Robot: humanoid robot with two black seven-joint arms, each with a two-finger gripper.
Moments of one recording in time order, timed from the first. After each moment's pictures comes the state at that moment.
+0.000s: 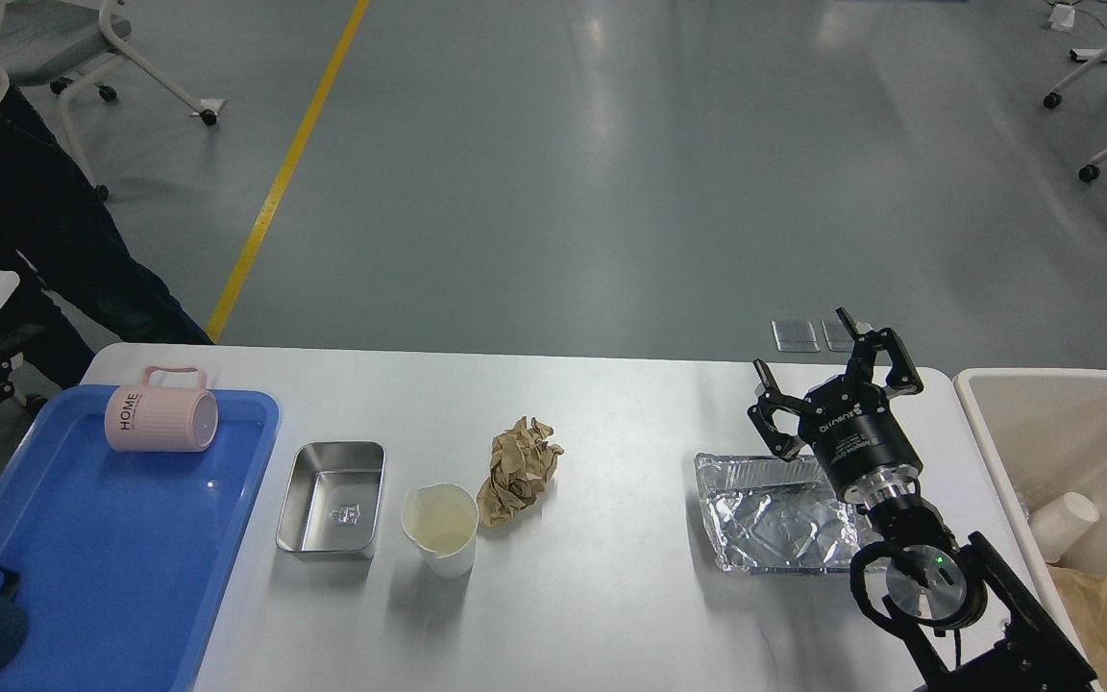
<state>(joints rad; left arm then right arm) -0.36 1.34 -0.65 -1.53 -0.09 -0.28 -0.26 0.14 -0.06 1.39 1.25 -0.34 0.23 0.13</state>
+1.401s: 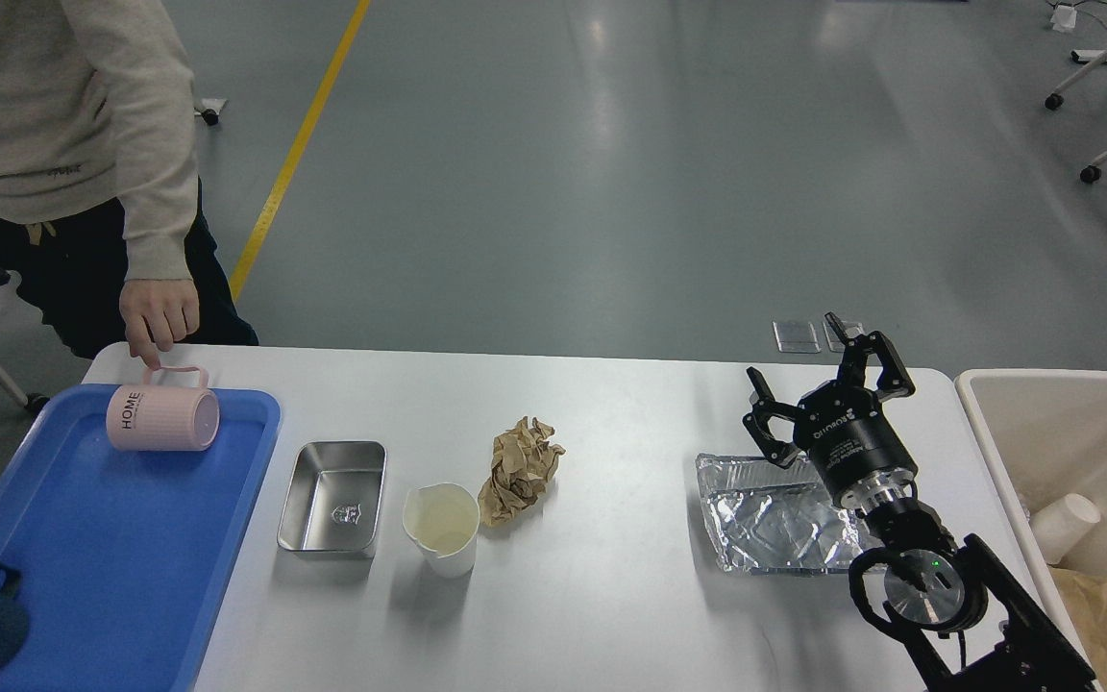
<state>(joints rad) -0.42 1.48 -0.61 -1.61 0.60 -0.17 -0.24 0.14 -0.08 1.36 1.25 -0.36 0.23 0.13</state>
